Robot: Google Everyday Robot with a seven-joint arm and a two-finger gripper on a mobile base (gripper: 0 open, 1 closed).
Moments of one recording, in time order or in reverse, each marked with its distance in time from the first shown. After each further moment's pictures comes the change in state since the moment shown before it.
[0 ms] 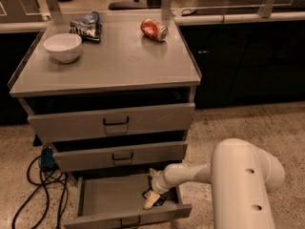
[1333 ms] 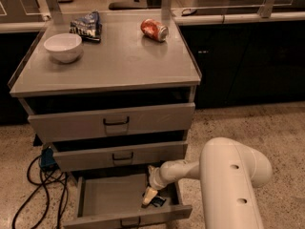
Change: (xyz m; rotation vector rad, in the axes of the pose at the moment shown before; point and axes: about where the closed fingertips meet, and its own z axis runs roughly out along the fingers) arm 0.000 -0.025 0.021 0.027 0.020 -0.018
